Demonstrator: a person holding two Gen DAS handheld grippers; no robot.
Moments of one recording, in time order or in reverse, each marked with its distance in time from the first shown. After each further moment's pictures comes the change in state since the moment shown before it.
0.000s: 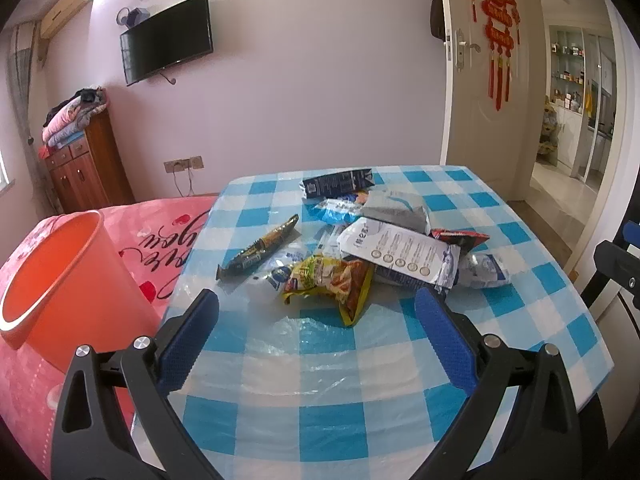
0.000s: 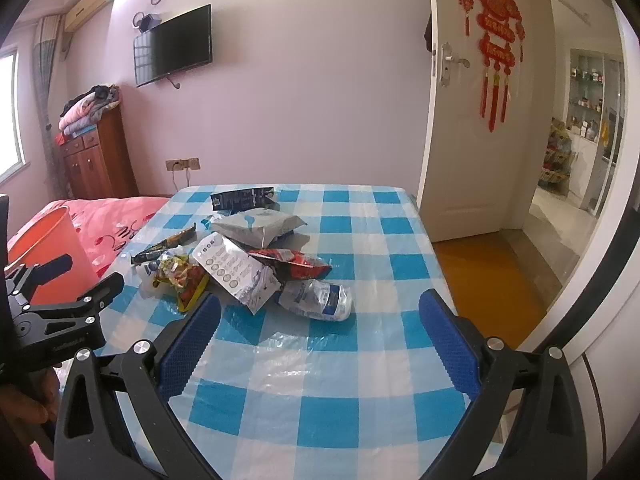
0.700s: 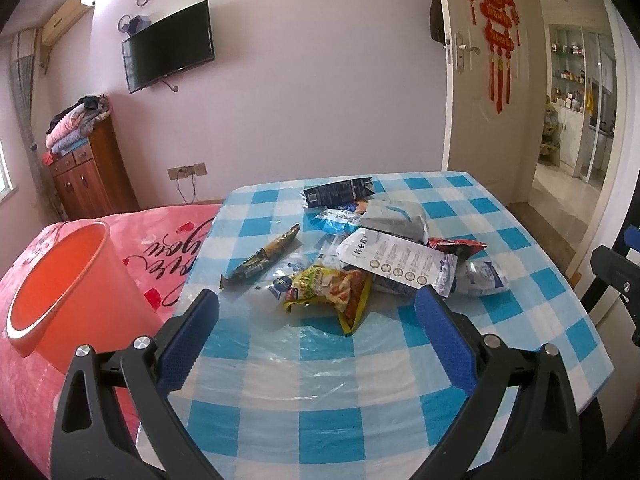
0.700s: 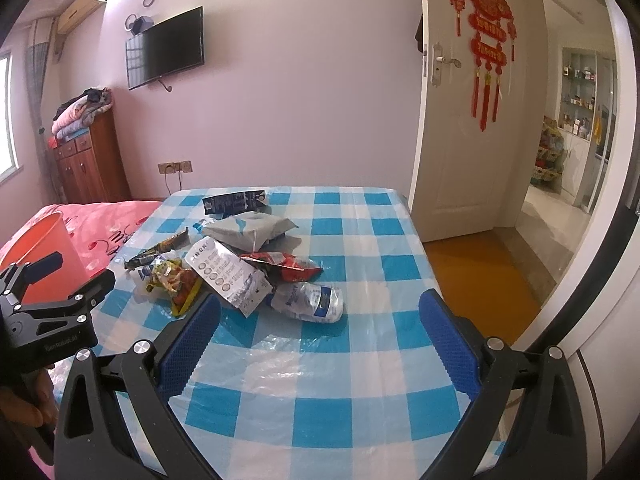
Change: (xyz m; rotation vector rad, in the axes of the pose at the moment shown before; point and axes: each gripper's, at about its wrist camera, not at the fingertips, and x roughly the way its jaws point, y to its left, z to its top) left arm -0.010 -0.006 0.008 0.010 -0.030 0.018; right arm -0.005 -0.002 0.003 0.014 -0.010 -0.032
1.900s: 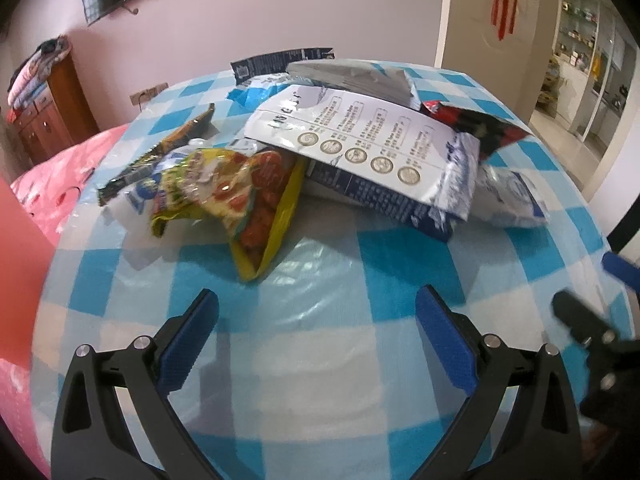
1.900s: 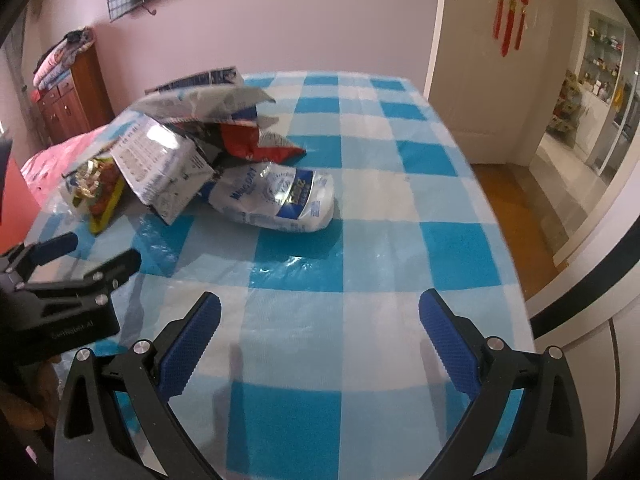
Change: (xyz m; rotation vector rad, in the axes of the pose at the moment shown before) left arm 0.128 -0.061 -0.054 -0.001 0.303 -0.071; right arm 0.120 -0.022 -0.067 -0.014 0.281 0.011
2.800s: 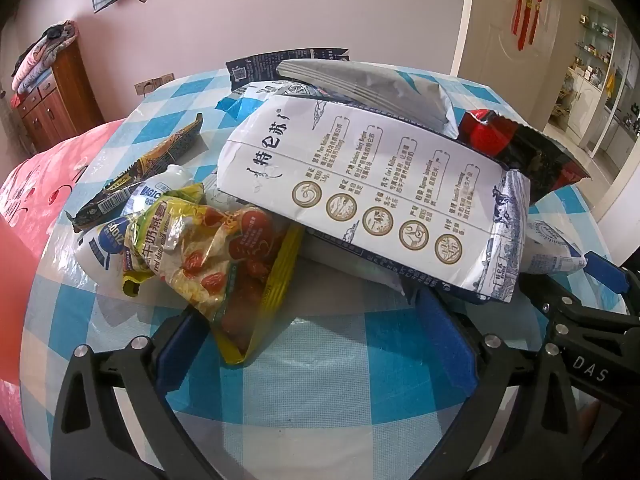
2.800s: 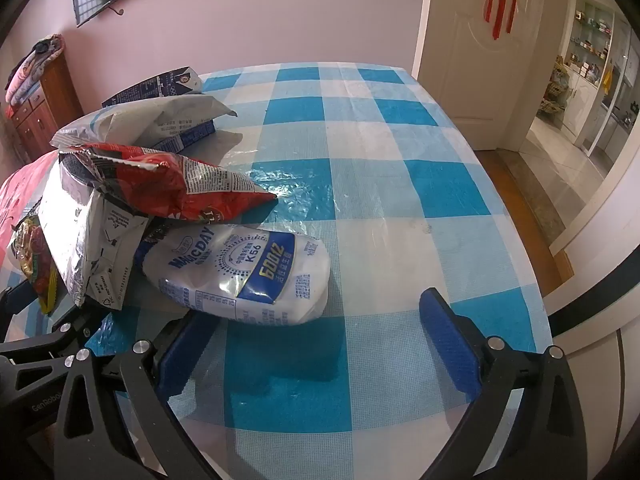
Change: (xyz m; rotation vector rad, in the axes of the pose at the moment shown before) left arm 0.039 0.000 0.040 -0.068 0.035 -0.003; right arm 0.077 -0.003 0.057 0.054 0.075 -0.063
